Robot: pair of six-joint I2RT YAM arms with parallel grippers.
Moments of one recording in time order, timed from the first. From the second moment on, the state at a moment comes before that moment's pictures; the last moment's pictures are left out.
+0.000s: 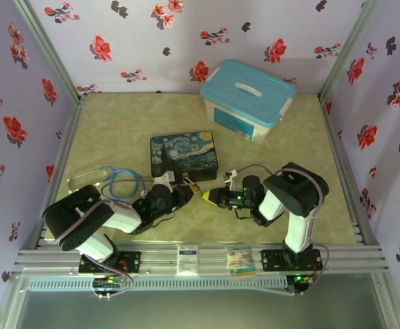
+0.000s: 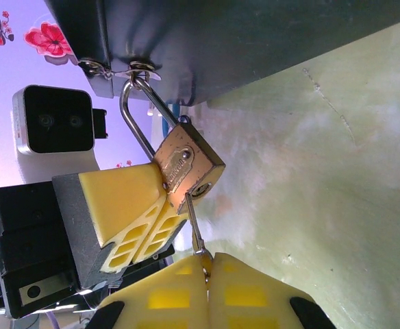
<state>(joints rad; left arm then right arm) -0.90 1.55 0.28 0.88 -0.03 -1.23 0.64 1.87 0.27 1.27 -0.72 1.16</state>
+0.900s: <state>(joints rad) -0.90 1.56 0.26 0.93 -0.02 -1.25 0.63 1.90 0.29 1.28 -0.74 1.16</state>
